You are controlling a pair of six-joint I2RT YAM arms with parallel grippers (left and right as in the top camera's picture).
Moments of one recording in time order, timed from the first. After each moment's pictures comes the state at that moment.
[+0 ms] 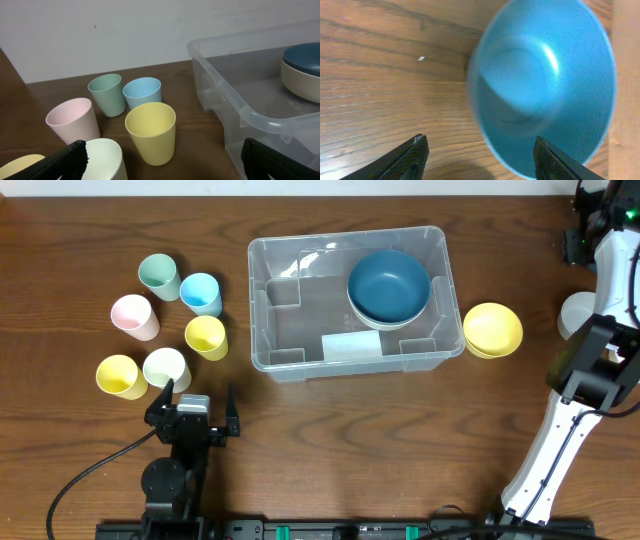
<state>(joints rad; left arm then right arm) -0.05 0.01 0.02 -0.12 0.00 0.11 -0.37 2.55 2.40 -0.82 0.21 -0.48</state>
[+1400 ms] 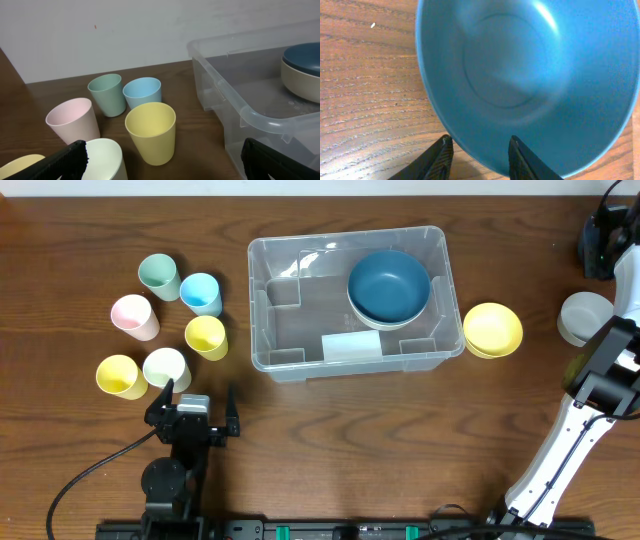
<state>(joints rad) -0.05 0.01 0.02 -0.12 0.00 0.11 -0.46 2.55 2.31 -0.77 0.12 -0.47</state>
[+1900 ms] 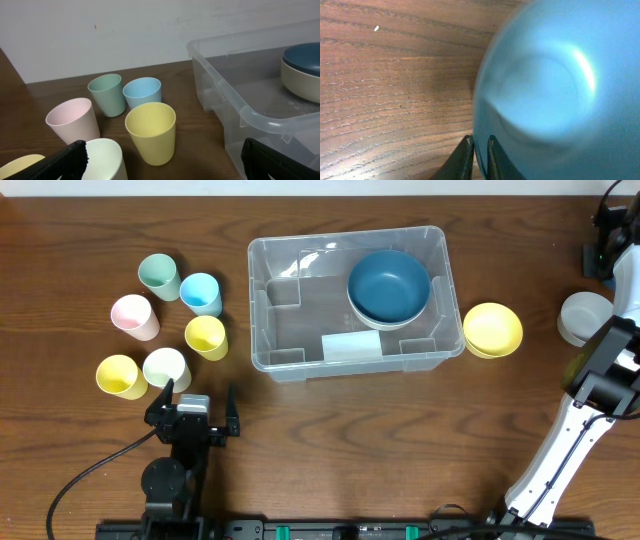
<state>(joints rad) -0.05 0.01 0.02 -0.12 0.00 0.11 -0.46 2.55 2.31 -0.77 0.12 -0.44</state>
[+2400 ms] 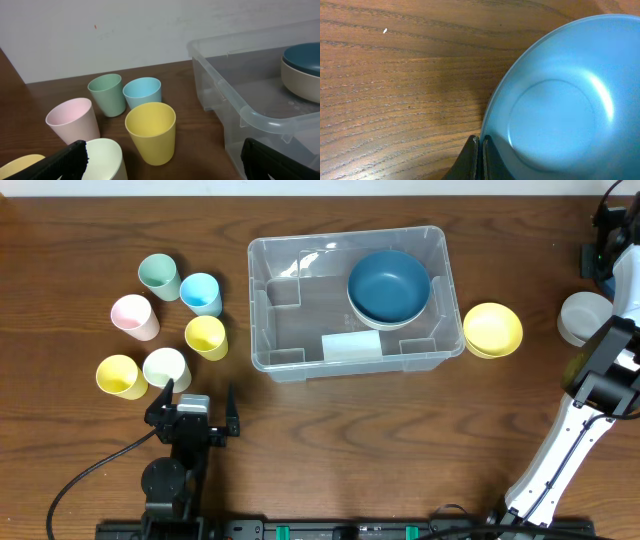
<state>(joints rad) -0.05 0.01 0.02 -0.12 0.00 0.11 -0.46 2.55 2.31 -0.77 0.10 -0.41</state>
